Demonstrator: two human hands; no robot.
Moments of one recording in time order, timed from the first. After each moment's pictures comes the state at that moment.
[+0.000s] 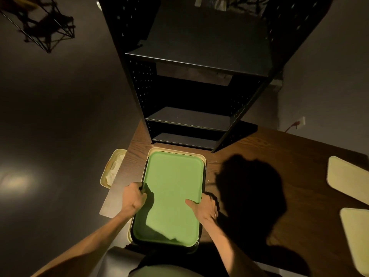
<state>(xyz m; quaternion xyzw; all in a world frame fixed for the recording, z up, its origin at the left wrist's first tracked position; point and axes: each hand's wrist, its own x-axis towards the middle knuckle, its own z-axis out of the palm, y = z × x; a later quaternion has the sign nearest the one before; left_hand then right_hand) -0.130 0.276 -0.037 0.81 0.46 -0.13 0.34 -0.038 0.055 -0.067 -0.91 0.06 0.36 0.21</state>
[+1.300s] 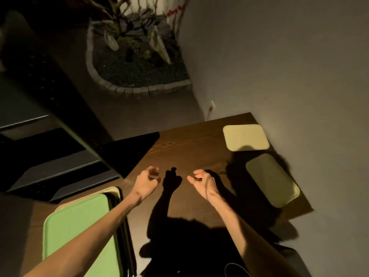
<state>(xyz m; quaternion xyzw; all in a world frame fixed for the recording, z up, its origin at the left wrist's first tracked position) 0.105 -0.007 0.037 0.84 0.18 -0.19 0.48 0.109 -0.236 0.030 -0.85 0.16 0.25 0.44</state>
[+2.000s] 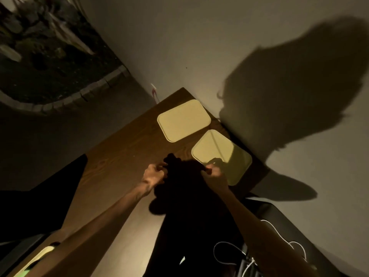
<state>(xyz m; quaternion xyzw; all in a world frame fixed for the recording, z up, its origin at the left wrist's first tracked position) 0.216 -0.276 -0.033 0.83 0.10 -0.36 0.41 0.115 -0.492 -0.060 -0.79 0.34 0.21 0.46</state>
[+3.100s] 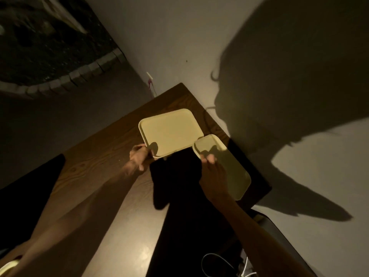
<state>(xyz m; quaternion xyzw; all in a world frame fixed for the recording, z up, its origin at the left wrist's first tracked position) 0.322 -0.314 -0.074 0.72 0.31 -0.27 0.56 0.162 -0.516 -0.066 -0.98 0.12 0.05 0.18</state>
